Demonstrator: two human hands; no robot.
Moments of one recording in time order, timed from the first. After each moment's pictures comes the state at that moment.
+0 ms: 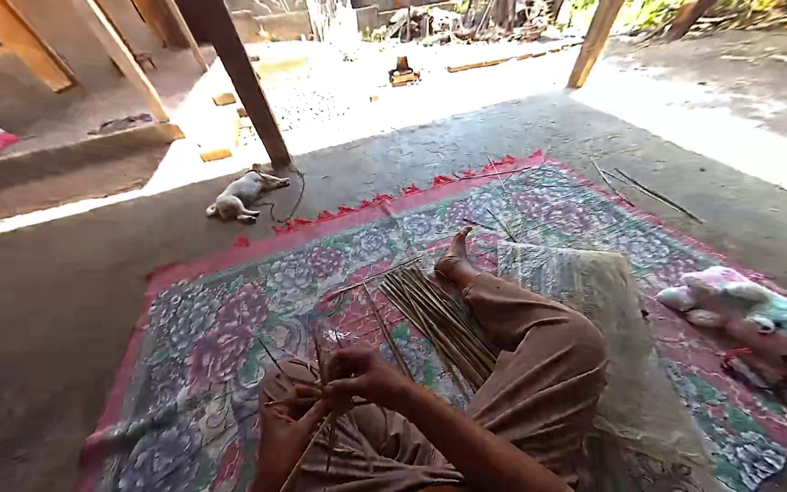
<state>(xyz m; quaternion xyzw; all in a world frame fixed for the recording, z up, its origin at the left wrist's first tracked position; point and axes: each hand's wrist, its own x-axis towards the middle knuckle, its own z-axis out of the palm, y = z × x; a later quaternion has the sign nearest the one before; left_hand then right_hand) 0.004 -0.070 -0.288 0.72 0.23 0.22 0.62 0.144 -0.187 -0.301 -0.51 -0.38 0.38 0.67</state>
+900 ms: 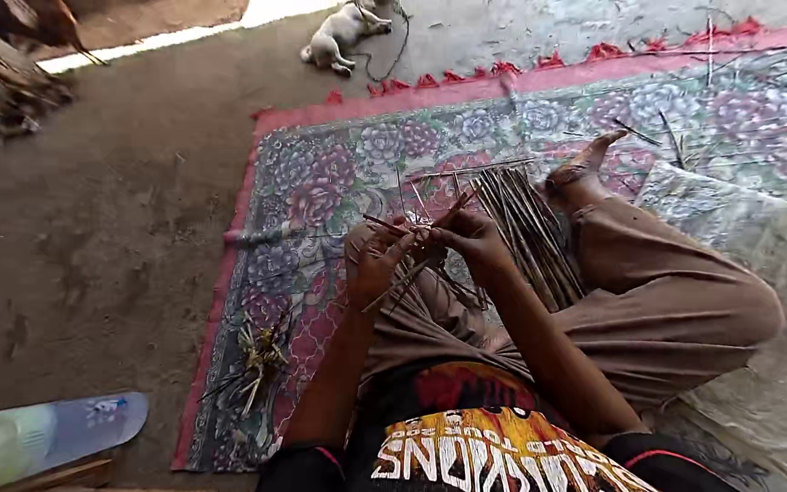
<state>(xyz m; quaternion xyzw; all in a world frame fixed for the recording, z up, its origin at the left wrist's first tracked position) 0.037 -0.092 -0.262 0.68 0.19 0.23 0.67 0.179 -0.220 -0.261 -0.49 -0.32 0.30 0.75</state>
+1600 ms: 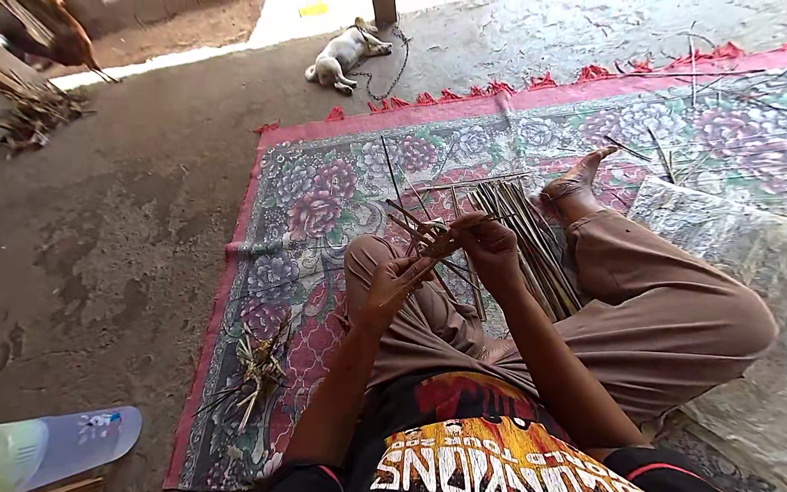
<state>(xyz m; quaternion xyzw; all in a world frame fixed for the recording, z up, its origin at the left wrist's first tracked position) 0.048 -0.108 -0.250 0.67 0.27 0.12 0.68 0.195 -0.225 -0.279 -0.49 -0.40 0.10 0.77</state>
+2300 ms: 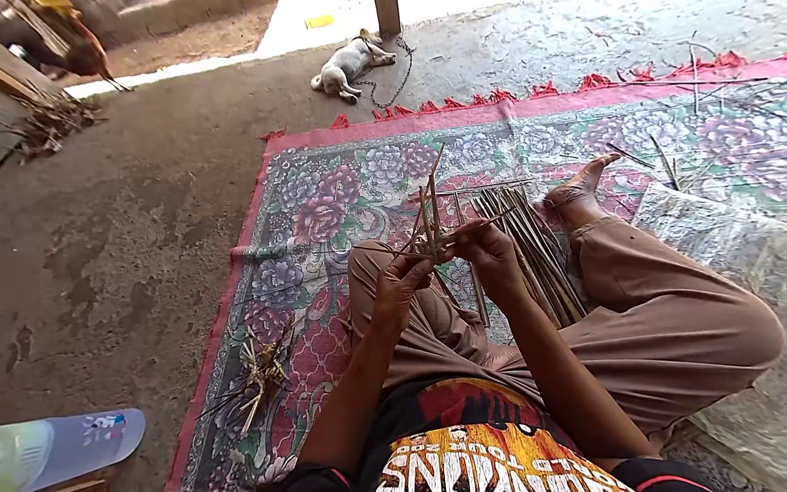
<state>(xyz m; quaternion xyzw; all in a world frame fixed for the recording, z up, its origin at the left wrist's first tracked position) 0.057 -0.120 -0.266 0.52 0.26 0.25 0.77 0.190 -0.228 -0.273 -0.52 -0.38 0.19 0.74</state>
